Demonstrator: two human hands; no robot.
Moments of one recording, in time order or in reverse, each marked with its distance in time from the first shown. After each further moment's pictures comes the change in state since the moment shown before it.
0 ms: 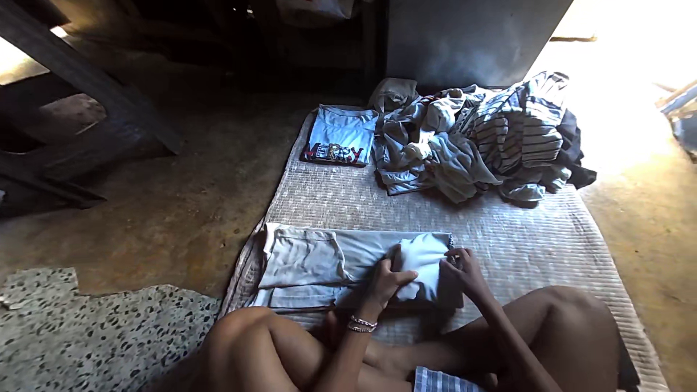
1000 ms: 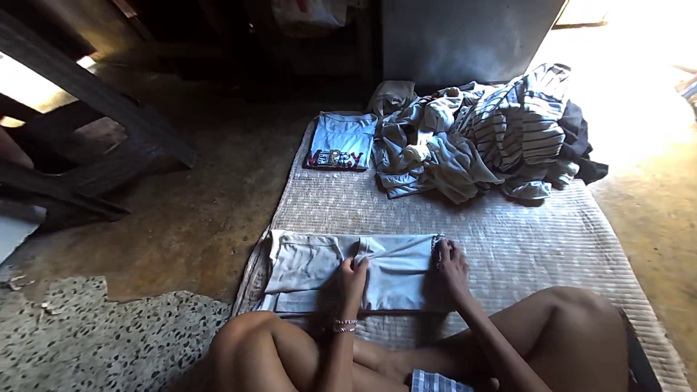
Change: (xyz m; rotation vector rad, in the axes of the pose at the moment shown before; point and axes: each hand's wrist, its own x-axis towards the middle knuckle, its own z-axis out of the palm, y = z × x) left_hand 0.018 -0.029 -0.056 0.317 0.589 -0.043; right_hand 0.006 -0.018 0.044 -0.311 0.050 0.023
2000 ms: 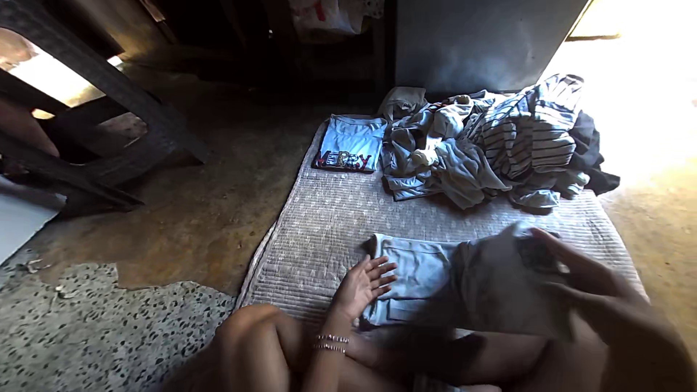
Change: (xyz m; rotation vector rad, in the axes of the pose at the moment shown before) left_hand -0.038 0.039 -0.037 -0.681 -0.682 -0.227; right_hand -0.058 0.025 -0.207 0.871 -0.211 -0.319
